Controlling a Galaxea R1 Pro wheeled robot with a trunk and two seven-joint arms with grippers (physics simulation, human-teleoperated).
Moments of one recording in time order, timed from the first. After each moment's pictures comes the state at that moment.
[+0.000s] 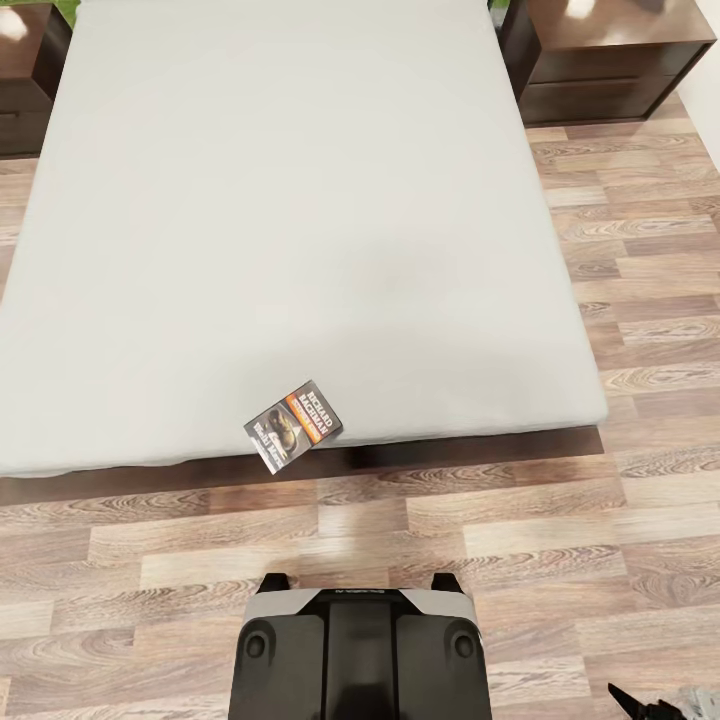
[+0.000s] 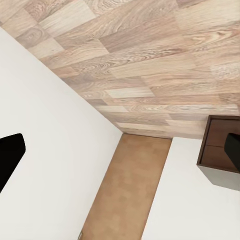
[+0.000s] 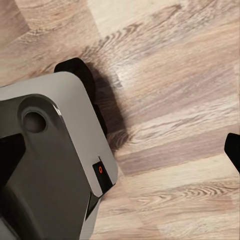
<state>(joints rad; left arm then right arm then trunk) -0.09 0.38 0.00 -0.05 -0.11 -0.17 0.30 -0.32 -0.47 -0.50 -0.19 -0.09 -0.15 0.80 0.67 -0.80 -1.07</state>
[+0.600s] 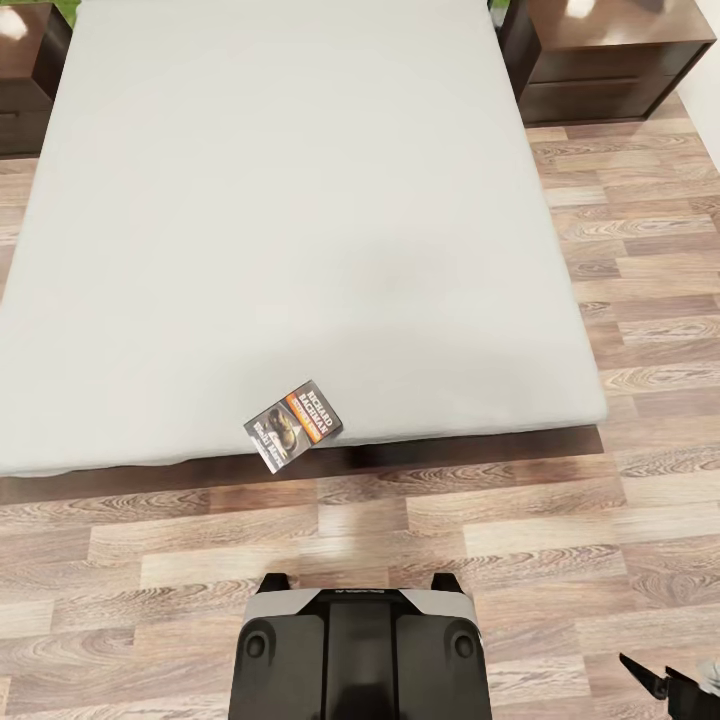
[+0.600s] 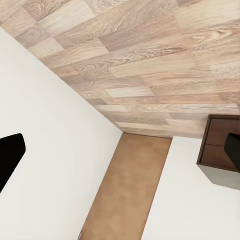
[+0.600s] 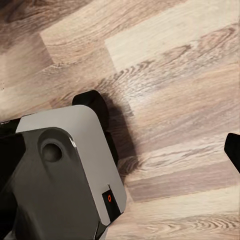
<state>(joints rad) -0.09 0.38 0.00 -0.05 -0.11 -0.17 0.30 -0.36 -0.53 -0.55 -0.19 -0.09 -0.15 0.93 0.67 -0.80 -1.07</state>
